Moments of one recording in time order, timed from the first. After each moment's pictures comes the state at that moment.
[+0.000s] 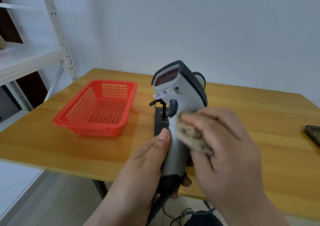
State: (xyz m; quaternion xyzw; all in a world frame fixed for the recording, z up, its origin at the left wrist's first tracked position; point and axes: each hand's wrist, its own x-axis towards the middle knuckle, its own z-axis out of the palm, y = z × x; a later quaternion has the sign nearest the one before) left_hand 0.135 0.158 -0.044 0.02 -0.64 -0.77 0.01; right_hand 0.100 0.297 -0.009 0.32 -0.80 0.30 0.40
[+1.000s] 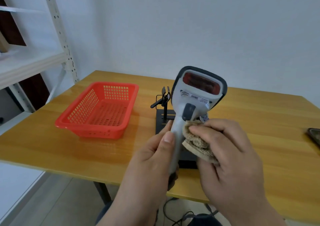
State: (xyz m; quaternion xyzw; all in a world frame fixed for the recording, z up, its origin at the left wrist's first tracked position) left_hand 0.135 0.171 -0.024 0.06 -0.64 -0.76 0.07; right_hand 0.091 0.308 -0.027 0.33 -0.80 0.30 0.40
